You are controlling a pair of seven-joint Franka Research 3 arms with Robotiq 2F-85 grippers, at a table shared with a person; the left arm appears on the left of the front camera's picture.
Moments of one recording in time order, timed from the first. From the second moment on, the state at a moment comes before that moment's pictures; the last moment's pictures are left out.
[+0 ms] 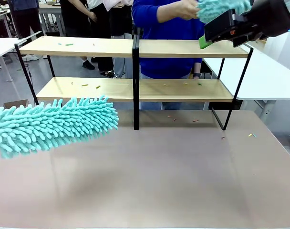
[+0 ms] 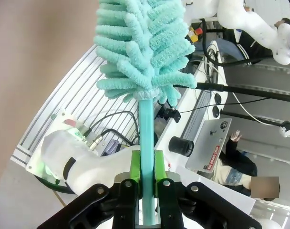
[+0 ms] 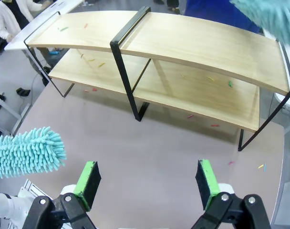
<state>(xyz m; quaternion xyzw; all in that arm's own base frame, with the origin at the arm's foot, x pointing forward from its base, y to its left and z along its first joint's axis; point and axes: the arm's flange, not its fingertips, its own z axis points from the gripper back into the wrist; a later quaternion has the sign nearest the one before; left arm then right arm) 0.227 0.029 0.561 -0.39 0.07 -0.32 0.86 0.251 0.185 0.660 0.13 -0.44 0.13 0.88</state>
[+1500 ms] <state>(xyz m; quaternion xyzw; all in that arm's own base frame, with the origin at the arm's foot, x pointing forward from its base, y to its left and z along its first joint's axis) 0.281 -0.227 0.543 -0.29 -0.06 -0.32 0.90 0.251 0.186 0.660 0.13 -0.44 0.13 0.88</state>
